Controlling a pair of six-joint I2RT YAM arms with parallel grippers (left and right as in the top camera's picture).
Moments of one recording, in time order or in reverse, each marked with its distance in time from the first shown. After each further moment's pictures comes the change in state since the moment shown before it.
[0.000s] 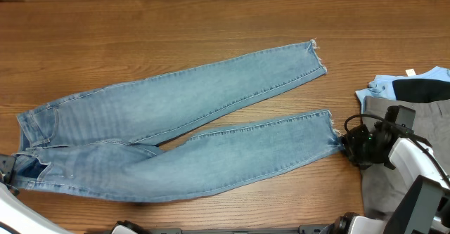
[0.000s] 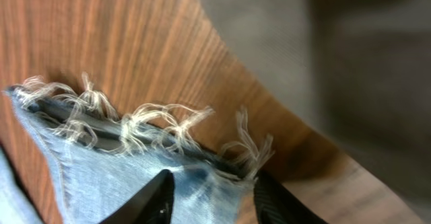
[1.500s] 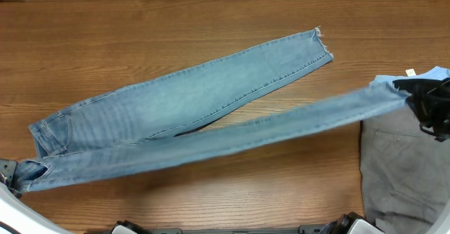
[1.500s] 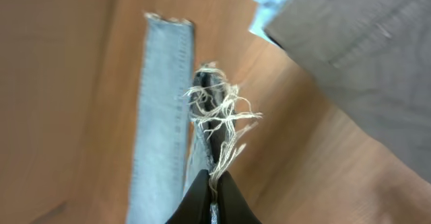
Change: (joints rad) left arm 0.000 0.002 0.000 -0.051 -0.081 -0.056; right arm -0.180 -0.176 0.930 -0.812 -0.072 -0.103
